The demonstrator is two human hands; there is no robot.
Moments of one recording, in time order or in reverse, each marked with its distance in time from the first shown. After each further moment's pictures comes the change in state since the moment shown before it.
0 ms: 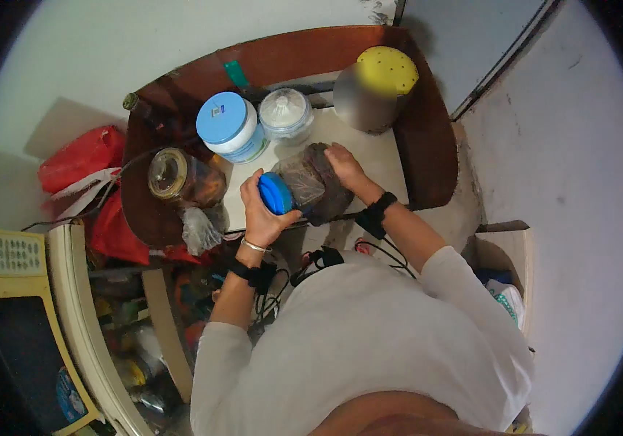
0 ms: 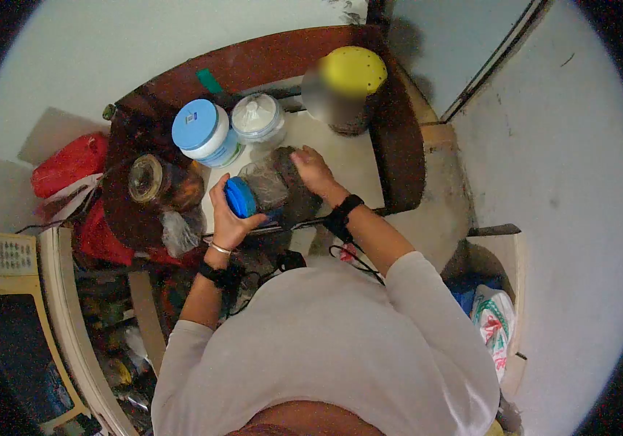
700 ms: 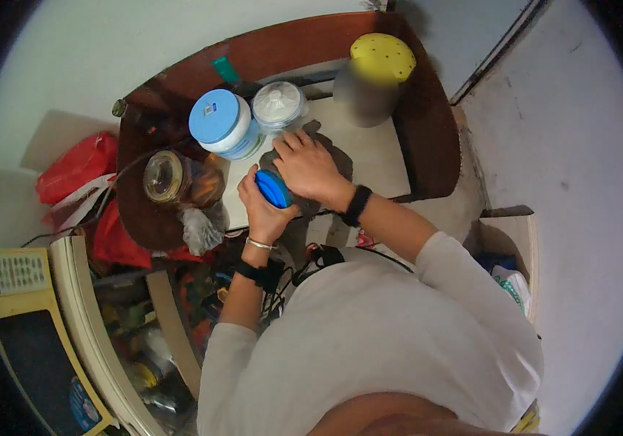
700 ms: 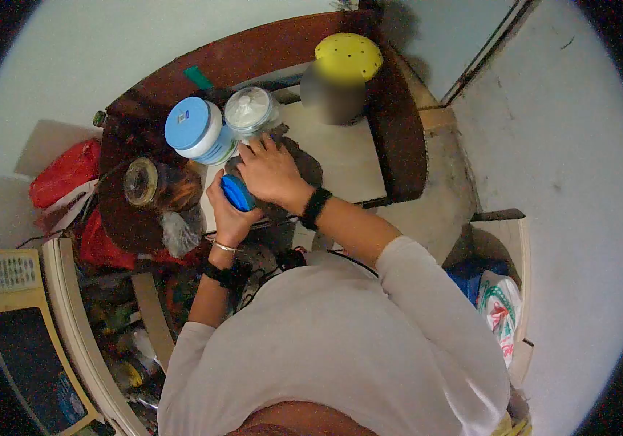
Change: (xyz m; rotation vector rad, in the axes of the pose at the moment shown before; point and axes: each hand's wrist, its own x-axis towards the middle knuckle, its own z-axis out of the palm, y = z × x) left_hand 0.004 0.005 0.010 0.082 0.054 -0.079; right_hand -0.028 -0.100 0.039 -0.776 0.135 -0.533
